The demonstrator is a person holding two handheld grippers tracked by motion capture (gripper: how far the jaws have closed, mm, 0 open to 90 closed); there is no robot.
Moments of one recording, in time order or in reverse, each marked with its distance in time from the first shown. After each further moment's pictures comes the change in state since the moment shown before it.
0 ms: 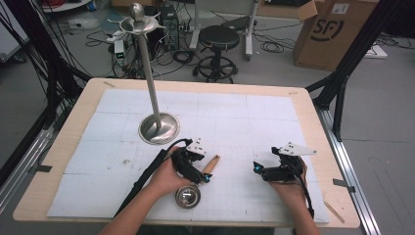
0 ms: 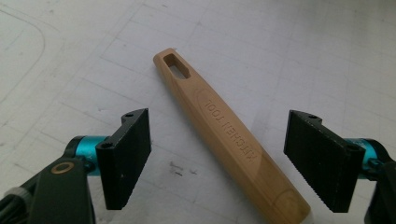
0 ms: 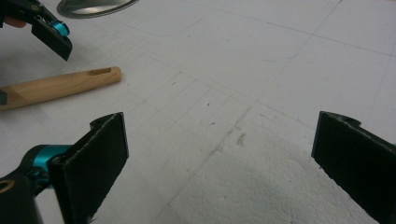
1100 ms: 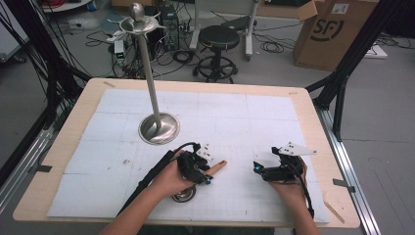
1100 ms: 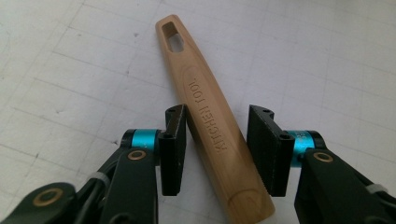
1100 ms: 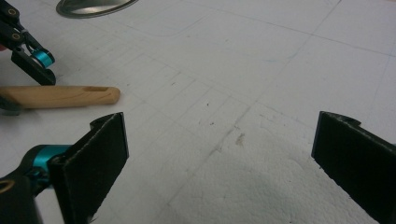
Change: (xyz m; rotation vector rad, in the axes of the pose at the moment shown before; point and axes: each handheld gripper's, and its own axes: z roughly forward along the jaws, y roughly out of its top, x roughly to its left) left arm -0.014 0.010 0.006 0.129 -0.029 0.075; right arm 0.000 0.000 0.000 0.001 -0.002 -0.001
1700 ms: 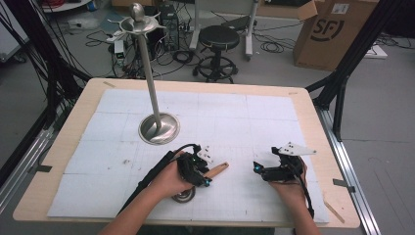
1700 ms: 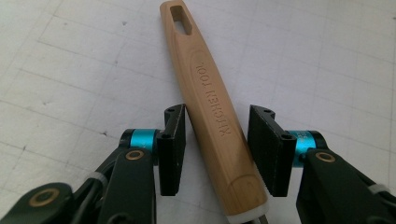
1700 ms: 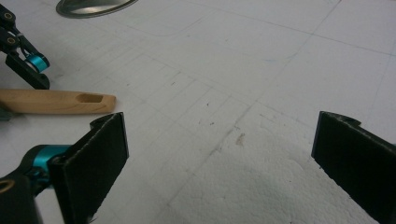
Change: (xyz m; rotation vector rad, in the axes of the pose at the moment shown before) left arm -0.004 0.000 0.001 0.035 -0.015 0.014; right arm 0.000 0.000 0.001 0.000 0.001 0.002
